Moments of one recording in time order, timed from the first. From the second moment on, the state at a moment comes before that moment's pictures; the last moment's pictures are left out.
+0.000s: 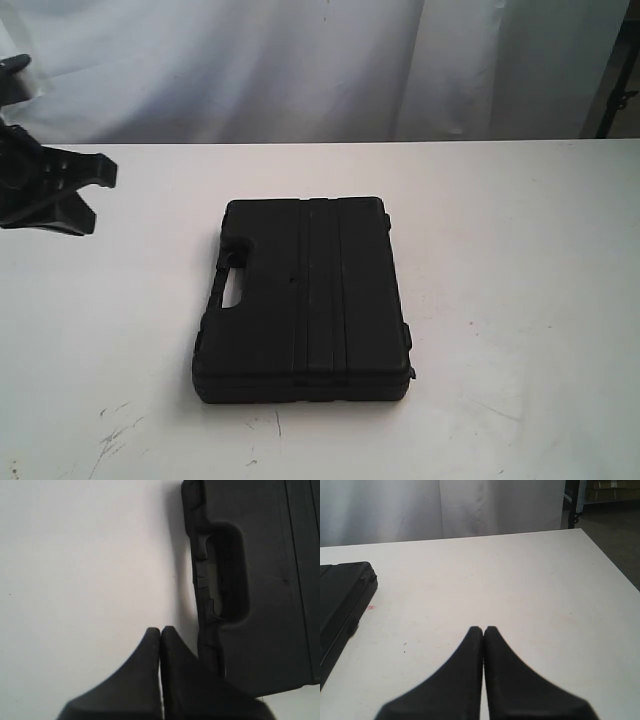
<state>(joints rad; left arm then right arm) -0.17 1.52 -1.12 -0.27 0.85 0.02 0.08 0.01 0.00 0.04 0.35 0.00</state>
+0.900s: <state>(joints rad) -0.37 1.97 -1.48 -0.17 0.92 -0.15 0.08 0.01 0.00 0.04 0.35 0.01</state>
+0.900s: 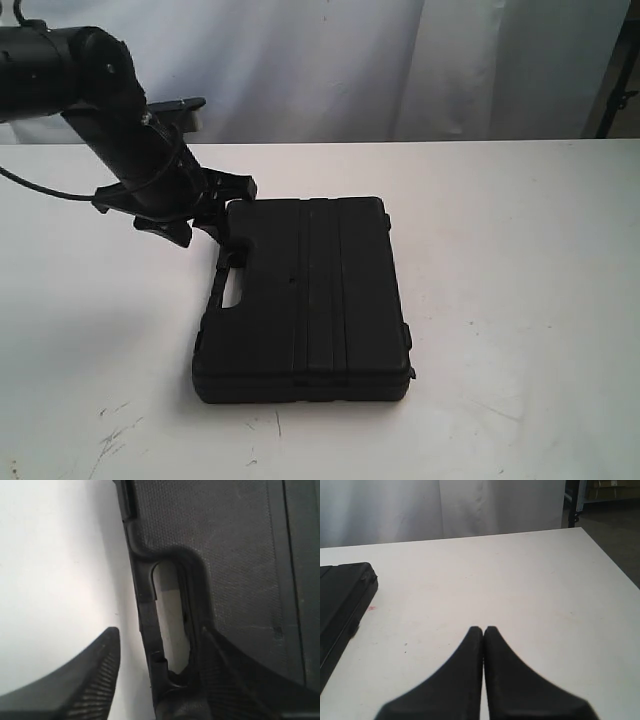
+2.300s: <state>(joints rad) -0.37 2.19 -1.49 -0.12 0.87 -0.18 0.08 0.01 0.00 0.04 0.35 0.01</state>
